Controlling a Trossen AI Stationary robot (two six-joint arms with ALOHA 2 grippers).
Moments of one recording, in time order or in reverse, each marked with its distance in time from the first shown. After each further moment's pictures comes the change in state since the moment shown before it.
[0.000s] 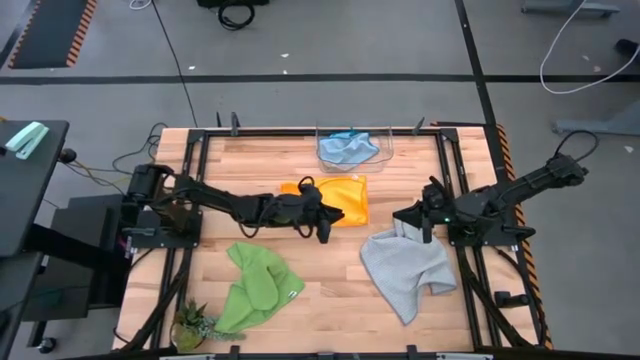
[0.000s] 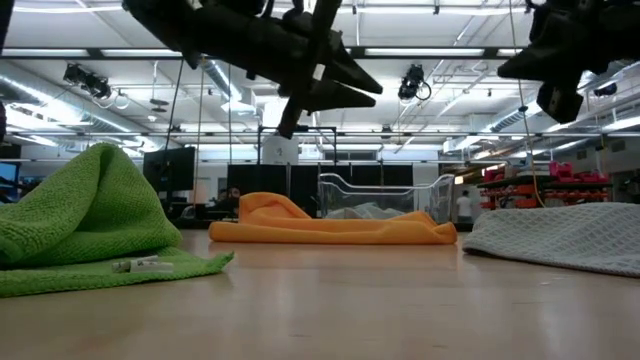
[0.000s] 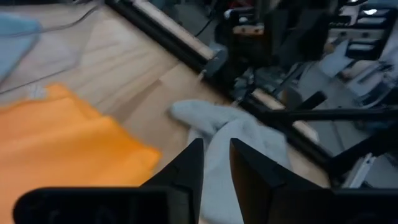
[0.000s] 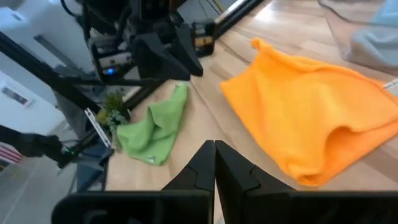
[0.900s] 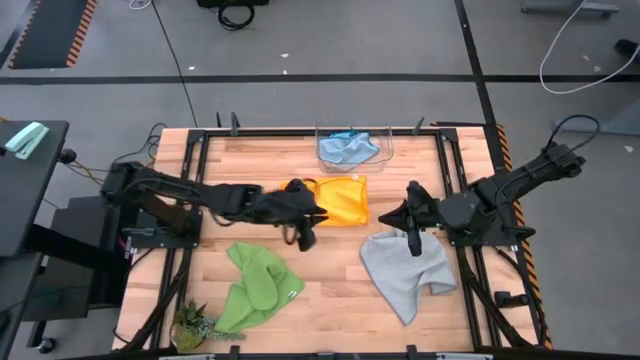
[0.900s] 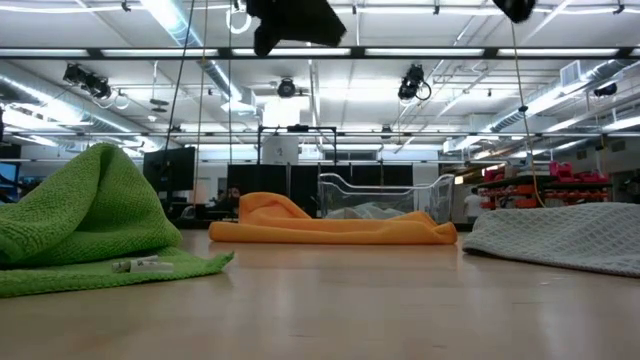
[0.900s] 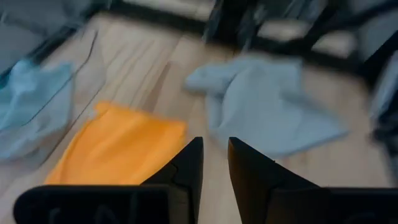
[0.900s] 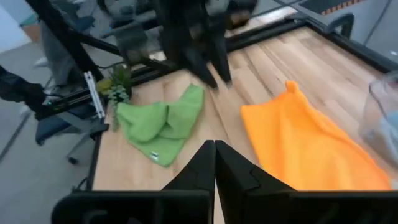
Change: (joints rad) left arm -0.067 -0.207 0.255 -0.713 -0.035 0.336; right arm 0.081 0.448 0.571 -0.272 0.019 -0.250
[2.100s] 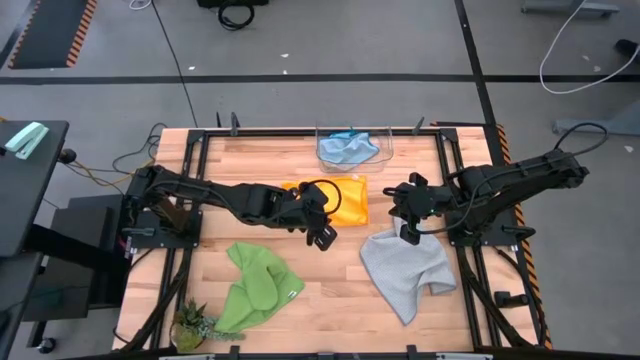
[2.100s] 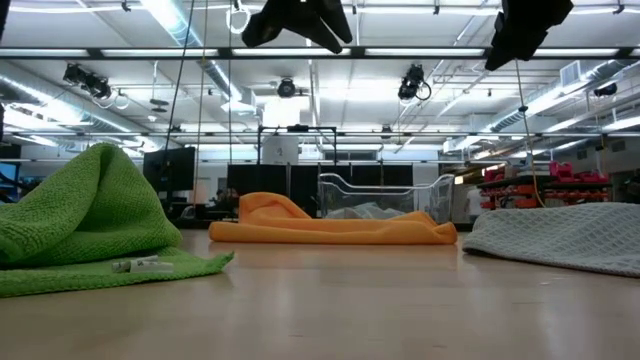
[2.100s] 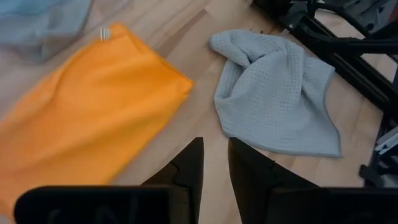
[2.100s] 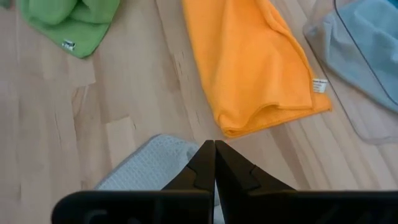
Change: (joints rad) left arm -0.027 0.212 0.387 -0.487 -0.048 -0.469; right arm -0.213 0.118 0.119 -0.501 -0.218 -0.072
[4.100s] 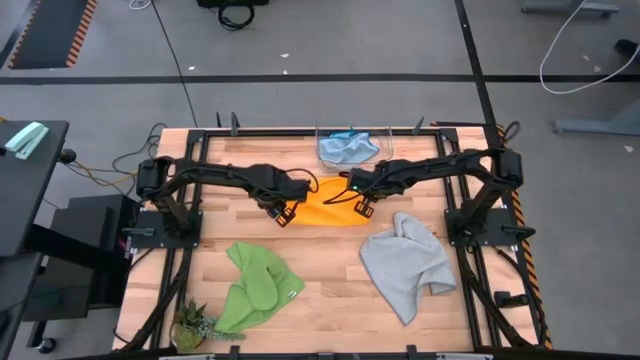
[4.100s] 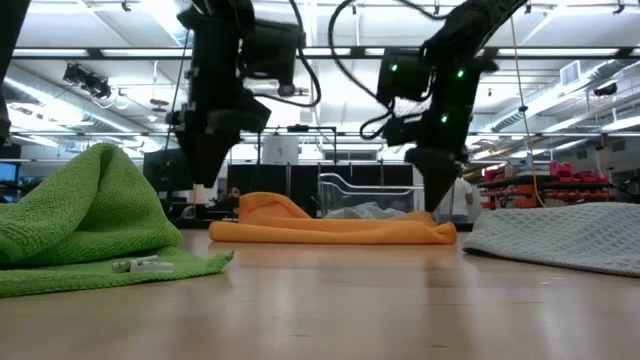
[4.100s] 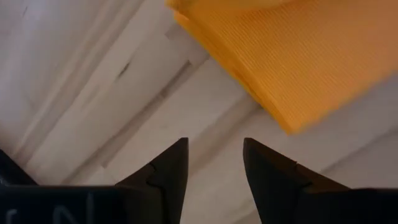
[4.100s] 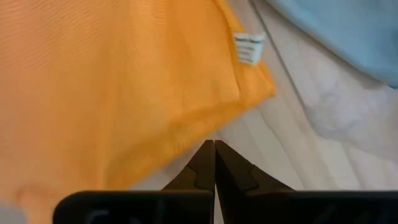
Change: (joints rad) left arm 0.277 0.041 -0.303 -0.435 0.117 0.123; right arm -0.433 0.608 -0.001 0.227 0.052 -0.155
